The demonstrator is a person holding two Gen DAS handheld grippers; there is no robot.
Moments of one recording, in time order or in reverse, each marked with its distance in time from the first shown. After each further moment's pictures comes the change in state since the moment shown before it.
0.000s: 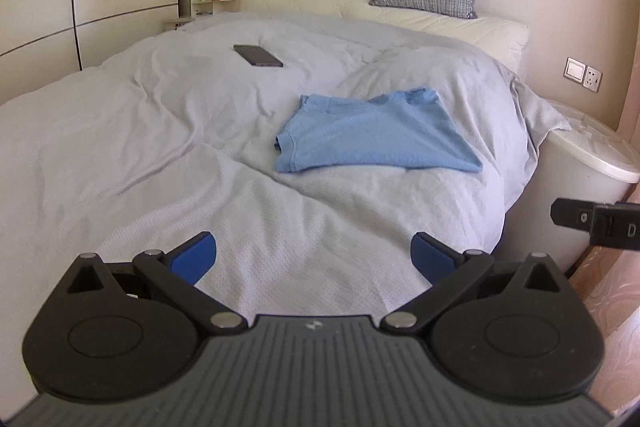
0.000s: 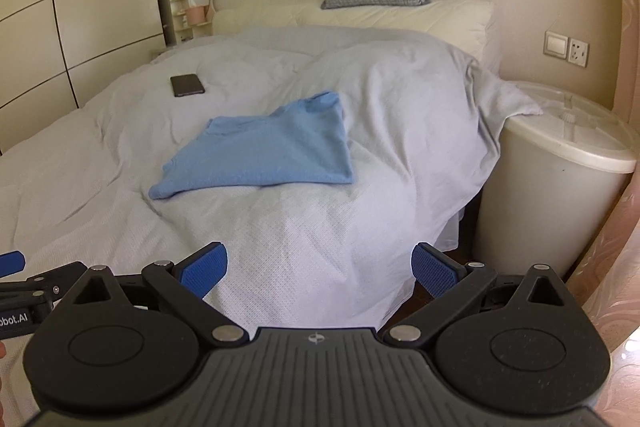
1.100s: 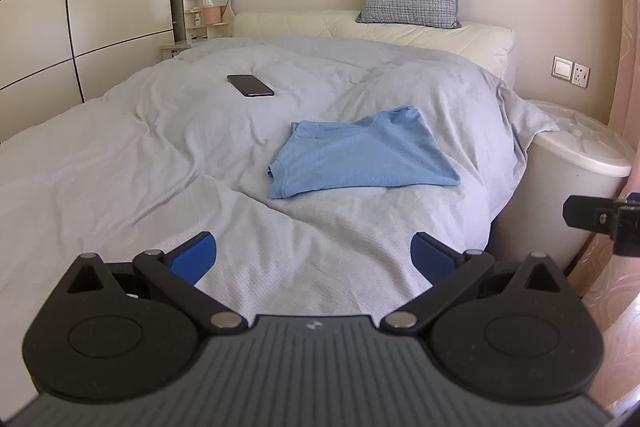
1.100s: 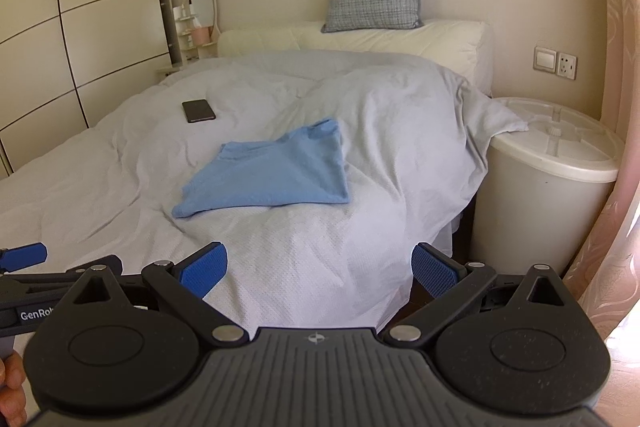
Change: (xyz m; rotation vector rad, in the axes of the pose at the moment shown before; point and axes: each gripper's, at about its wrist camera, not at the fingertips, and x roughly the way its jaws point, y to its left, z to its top) left arm -0.044 -0.025 0.016 0.054 -0.037 0.012; right arm -0.067 -0.006 0.011 0.010 -0.041 0.021
